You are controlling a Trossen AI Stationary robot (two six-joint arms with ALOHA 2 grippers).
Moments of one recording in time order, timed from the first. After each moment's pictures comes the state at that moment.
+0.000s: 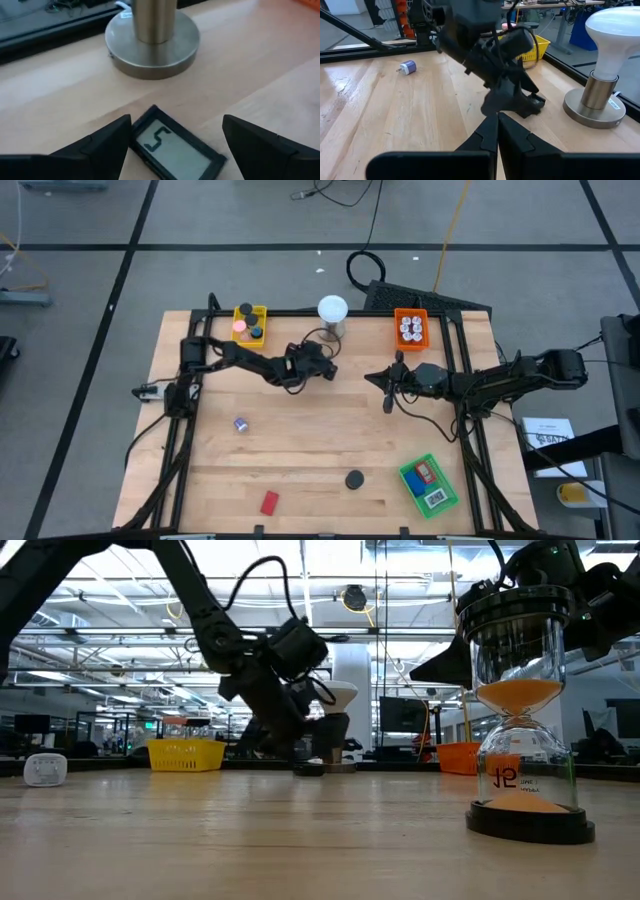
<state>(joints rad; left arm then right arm) 0.21 2.06 1.05 0.28 -0.63 -0.53 -0.08 1.17 0.25 0.73 0.18 0.08</state>
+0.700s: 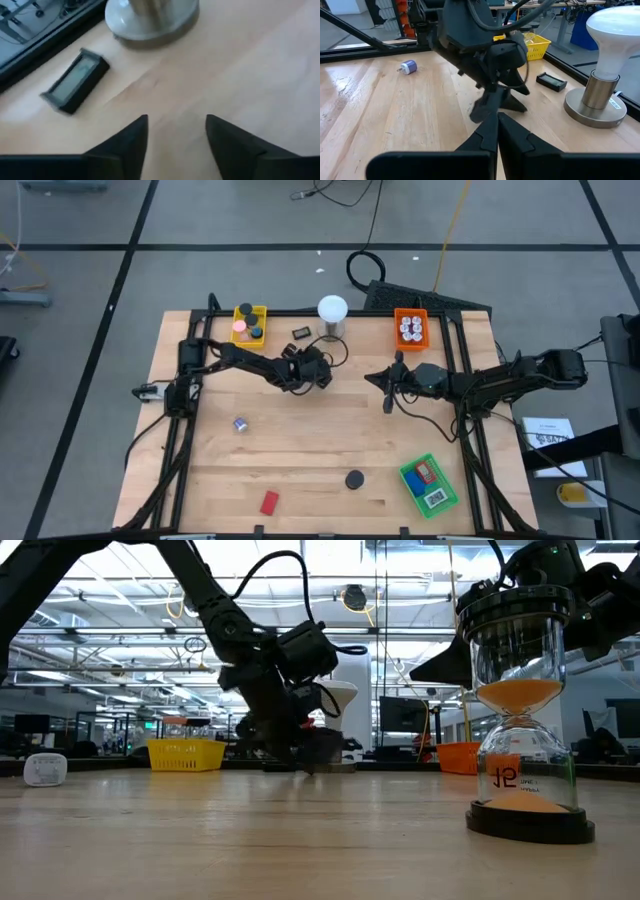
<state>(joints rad) 0.18 2.06 1.12 -0.01 -0.68 -0.43 -0.08 1.17 0.25 0.72 0.17 0.08</state>
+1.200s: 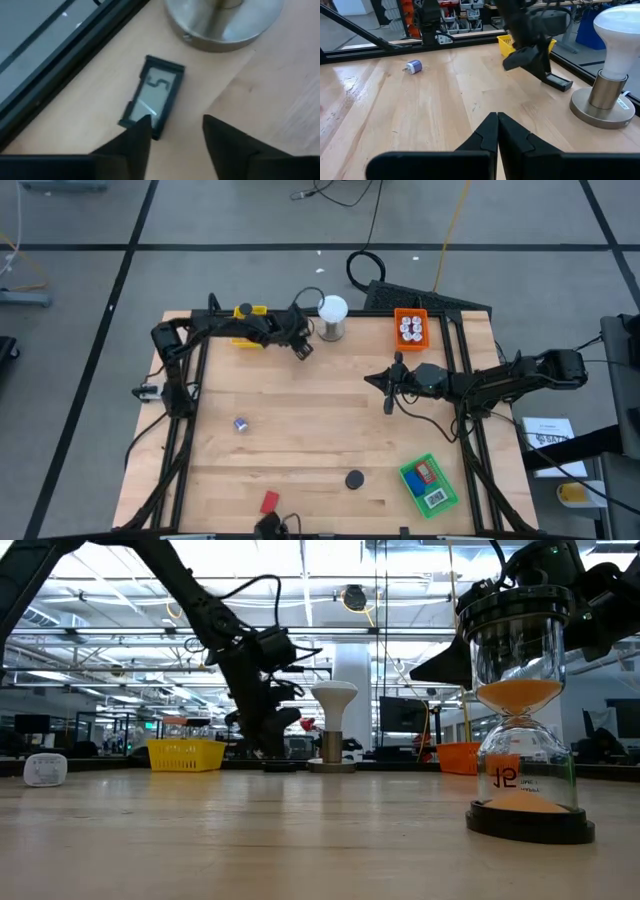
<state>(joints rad) 0.53 1.89 1.12 -0.21 -0.17 -0.10 -0.08 1.17 0.25 0.72 0.15 0.08</state>
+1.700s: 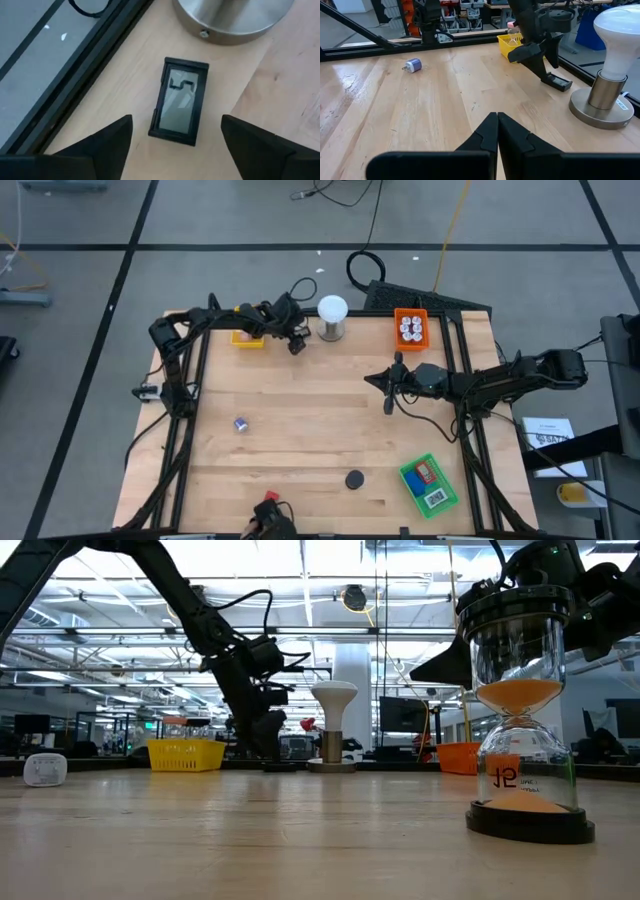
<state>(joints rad) 0.66 1.89 1.12 -0.19 -0.02 0.13 -0.08 1.17 0.25 0.72 0.15 0.07</state>
